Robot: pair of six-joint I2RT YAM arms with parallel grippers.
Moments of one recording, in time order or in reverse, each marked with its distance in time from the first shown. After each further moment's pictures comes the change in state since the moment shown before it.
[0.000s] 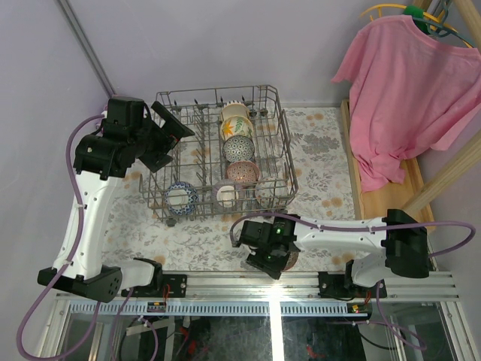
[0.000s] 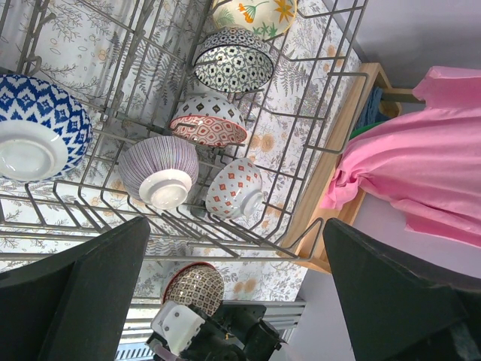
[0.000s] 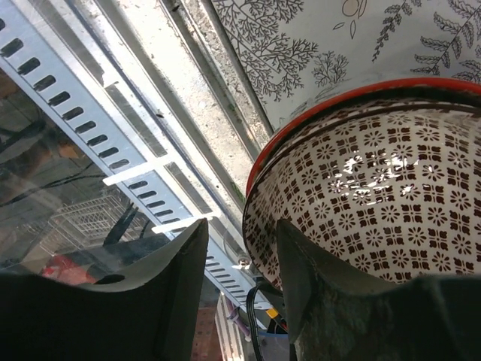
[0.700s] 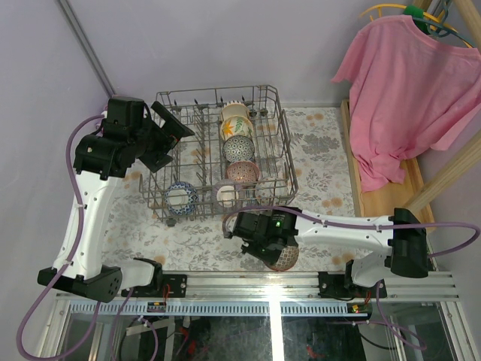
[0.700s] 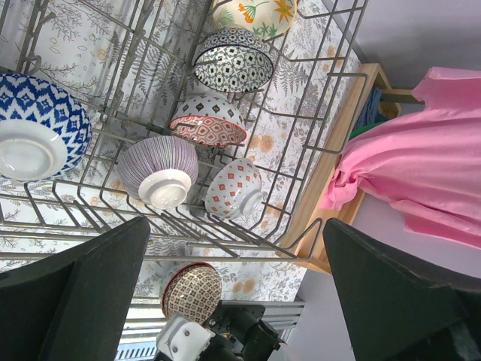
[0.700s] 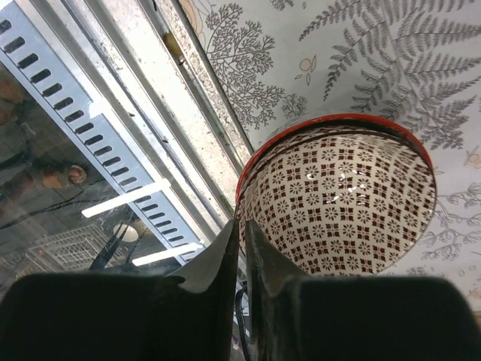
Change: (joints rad) left arm 0.000 0.000 0.000 0.000 -0.001 -0.004; right arm 0.000 0.016 0.137 -0.052 0.080 -0.033
